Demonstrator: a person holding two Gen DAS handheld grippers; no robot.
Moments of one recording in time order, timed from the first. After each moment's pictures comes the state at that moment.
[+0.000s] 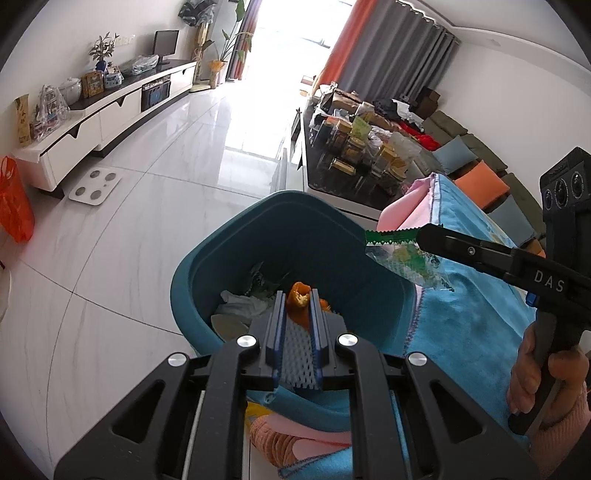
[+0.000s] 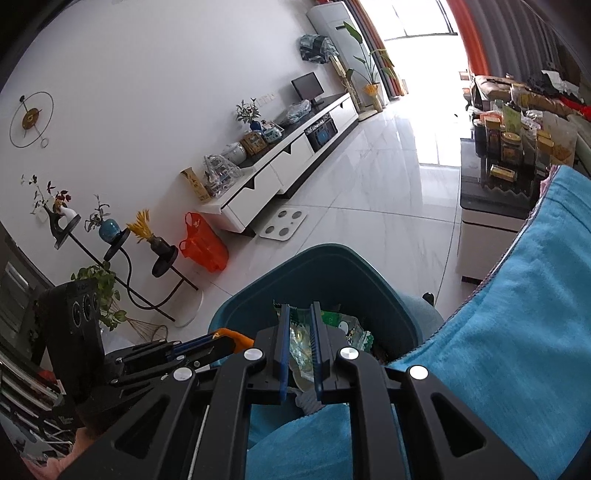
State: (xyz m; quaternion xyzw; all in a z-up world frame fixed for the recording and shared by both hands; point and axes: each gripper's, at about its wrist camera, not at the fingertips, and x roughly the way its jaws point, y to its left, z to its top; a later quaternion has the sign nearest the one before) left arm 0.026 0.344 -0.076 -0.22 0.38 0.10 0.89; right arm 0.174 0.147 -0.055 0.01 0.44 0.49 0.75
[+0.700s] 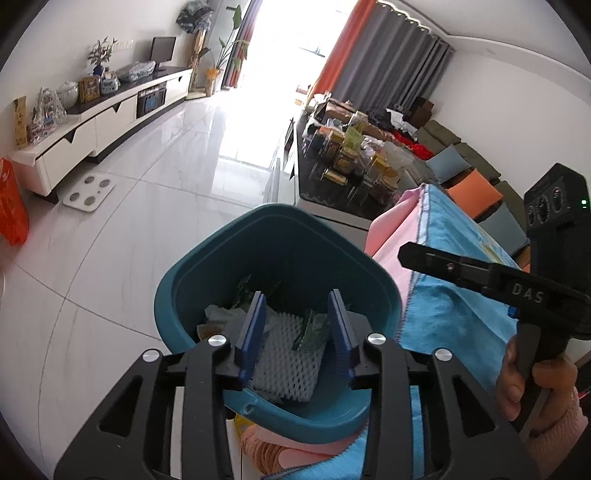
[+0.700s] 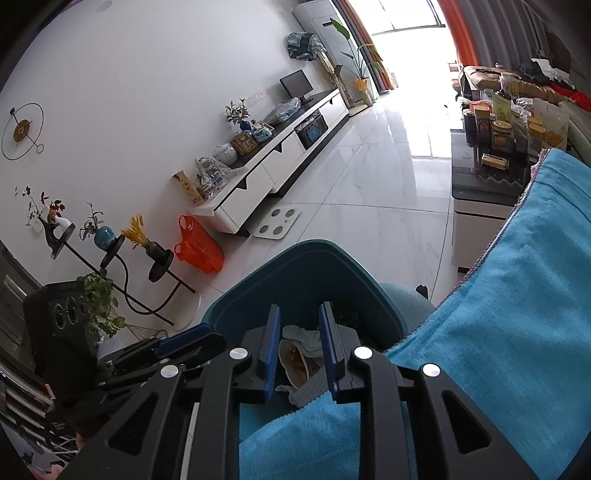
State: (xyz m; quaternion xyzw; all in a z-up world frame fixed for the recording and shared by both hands) left arm 0.031 0.337 -0.067 -0.22 0.35 0.09 0.90; right arm 0.179 0.139 -0.057 0.02 0.45 0.48 0.76
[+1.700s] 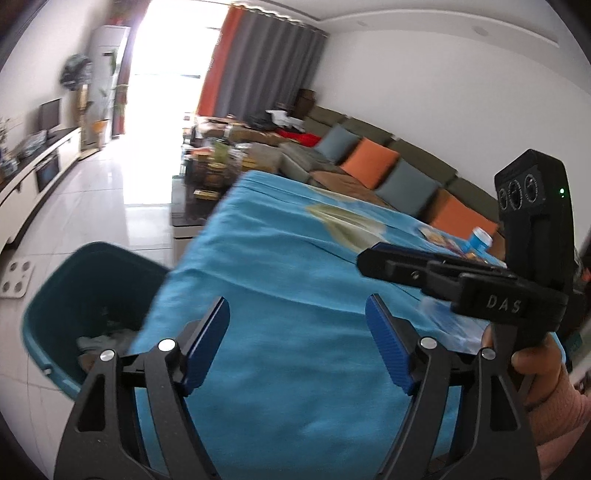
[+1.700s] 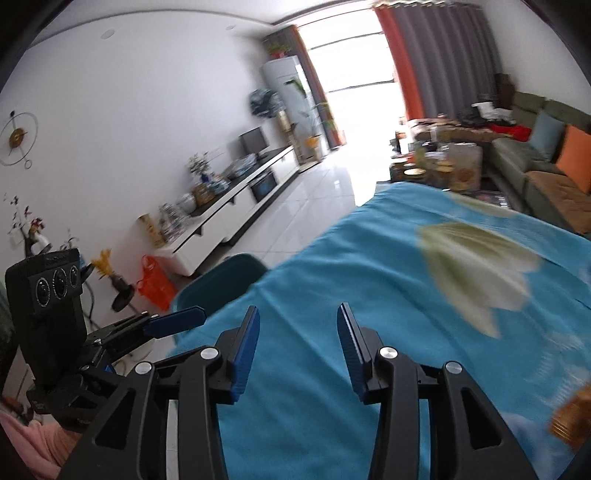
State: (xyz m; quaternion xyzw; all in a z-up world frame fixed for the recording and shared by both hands) left arm 0.037 0.147 -0.020 -0.11 0.30 -0.11 0.94; right arm 0.126 -0.065 -0.013 0.04 0.35 0.38 0.85
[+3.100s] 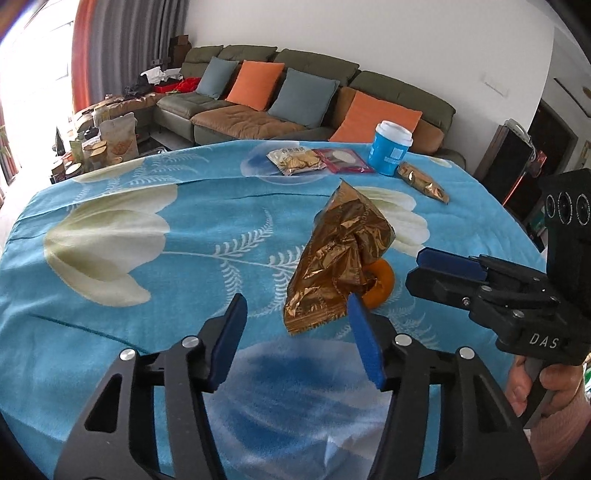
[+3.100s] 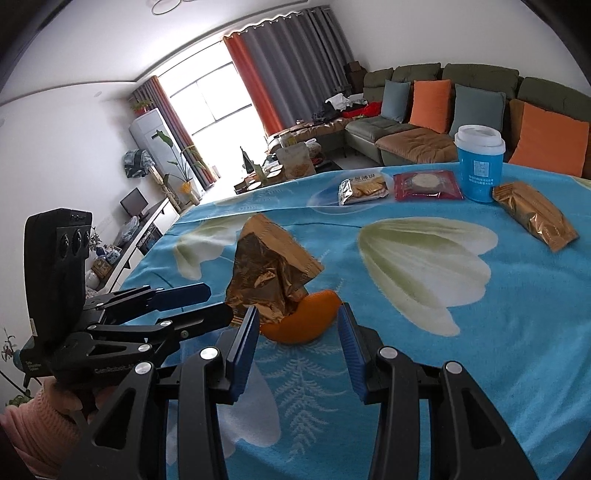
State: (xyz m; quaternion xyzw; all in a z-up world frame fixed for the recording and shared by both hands) left arm 0.153 -0.099 -0.053 0.03 0.40 -0.29 0.87; right arm 0.112 -0.308 -0.064 0.14 0.36 0.16 0.91
